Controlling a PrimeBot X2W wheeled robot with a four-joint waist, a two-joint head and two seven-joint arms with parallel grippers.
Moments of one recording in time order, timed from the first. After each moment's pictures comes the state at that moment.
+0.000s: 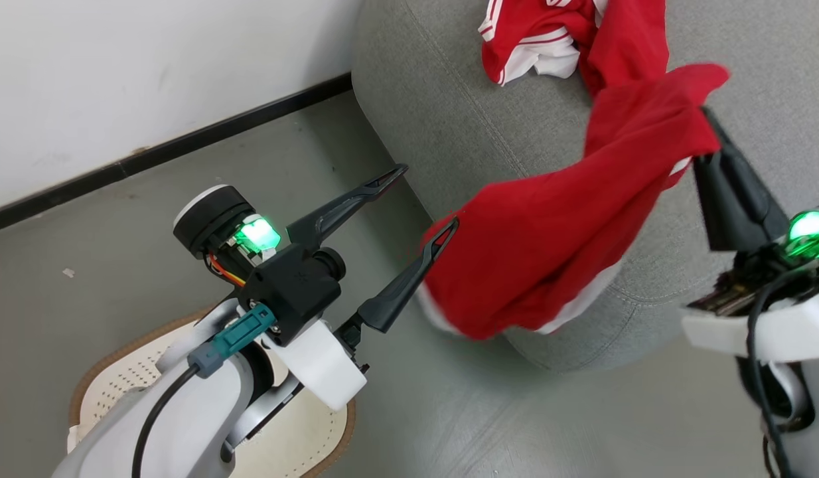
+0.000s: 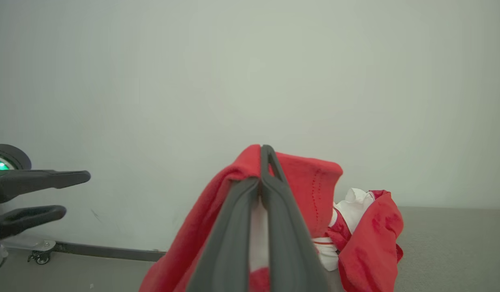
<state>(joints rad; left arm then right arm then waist) -0.57 0.30 -0.62 -0.26 -0.36 -0.09 0.06 -0.28 -0.22 0.10 -0.30 0.23 0.12 -0.26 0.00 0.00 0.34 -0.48</state>
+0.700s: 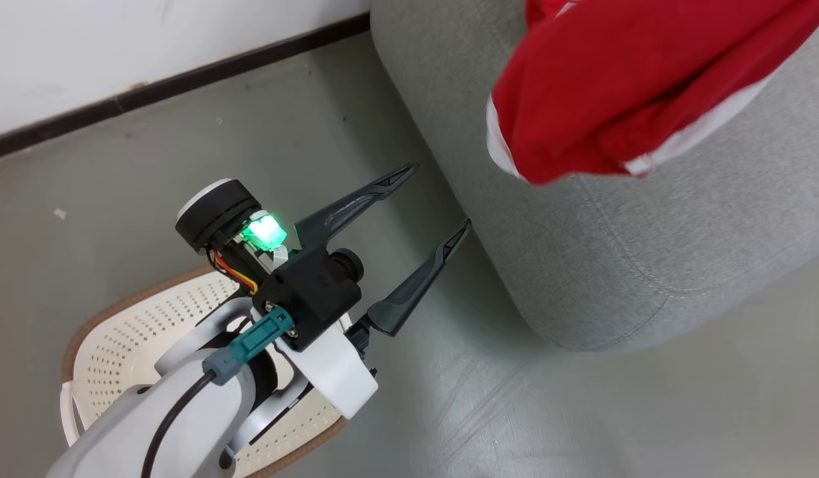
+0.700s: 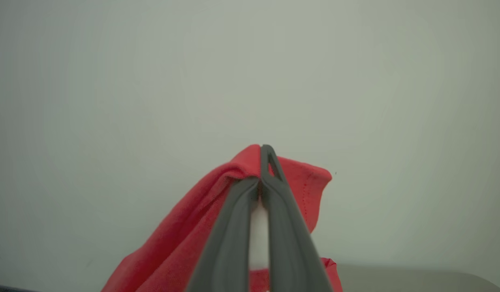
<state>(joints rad) -0.58 0.32 -0.63 -0.33 -0.34 -0.08 0.15 -0.67 -0.40 -0.01 -0.11 0.30 0.12 -0.26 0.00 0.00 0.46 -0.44</state>
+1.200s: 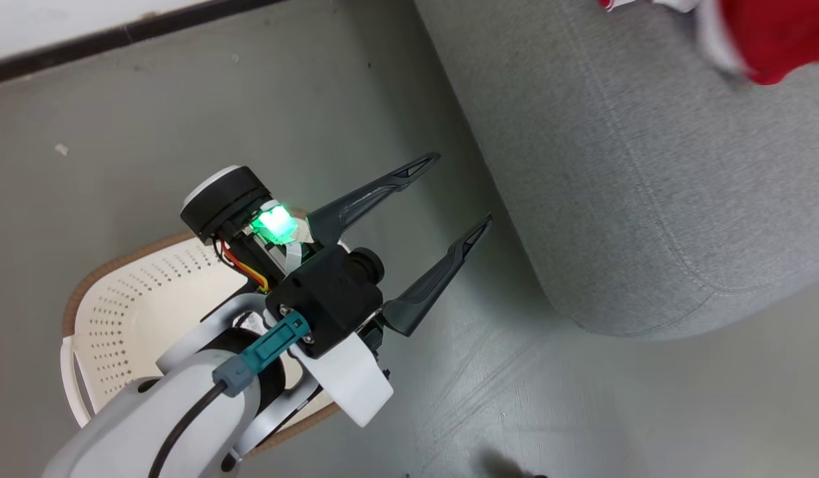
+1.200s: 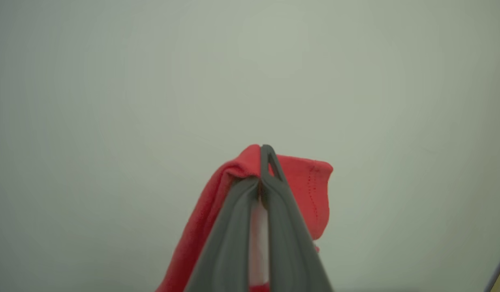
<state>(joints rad) -0.62 0.32 -0.65 -0.40 -0.33 -0.07 0.22 -0.95 -0.58 -0.09 0.11 0.38 0.12 -0.26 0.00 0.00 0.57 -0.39</state>
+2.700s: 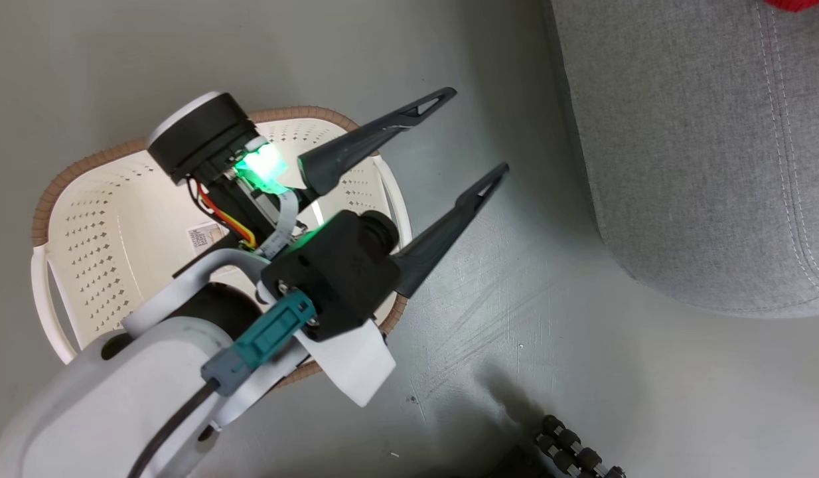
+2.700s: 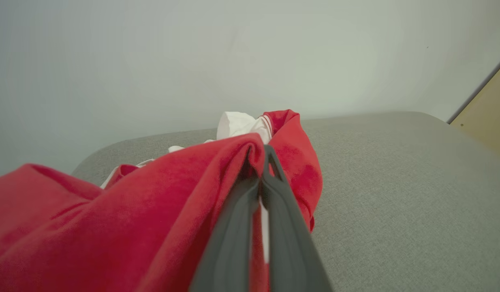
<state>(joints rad) -0.77 0.35 -0.65 -0.47 -0.31 -0.09 0.31 -1.12 -0.57 -0.08 0.68 0.40 0.12 -0.23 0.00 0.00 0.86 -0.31</state>
